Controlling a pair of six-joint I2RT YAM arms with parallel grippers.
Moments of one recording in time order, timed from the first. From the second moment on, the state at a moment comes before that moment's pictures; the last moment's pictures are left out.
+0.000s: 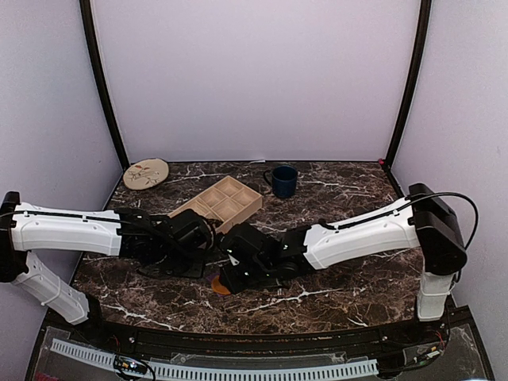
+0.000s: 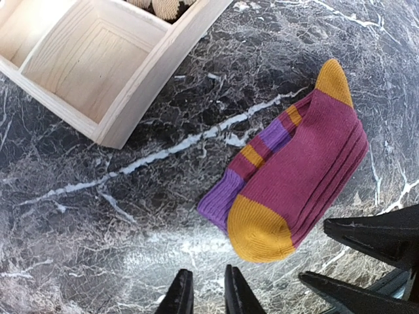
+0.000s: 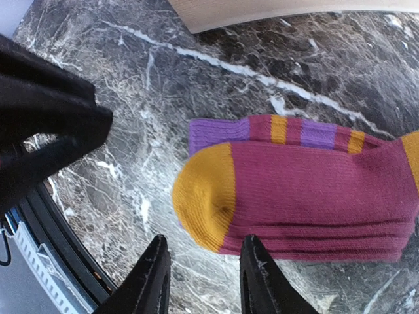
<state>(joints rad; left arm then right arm) -1.07 1.39 0.92 -0.72 -0.27 -0.93 1.28 1.94 1.33 -0.27 0.10 0.60</state>
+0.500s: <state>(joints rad) -1.07 1.51 0.95 -0.50 -0.14 -0.78 1.09 1.72 0.98 0.03 0.00 0.70</state>
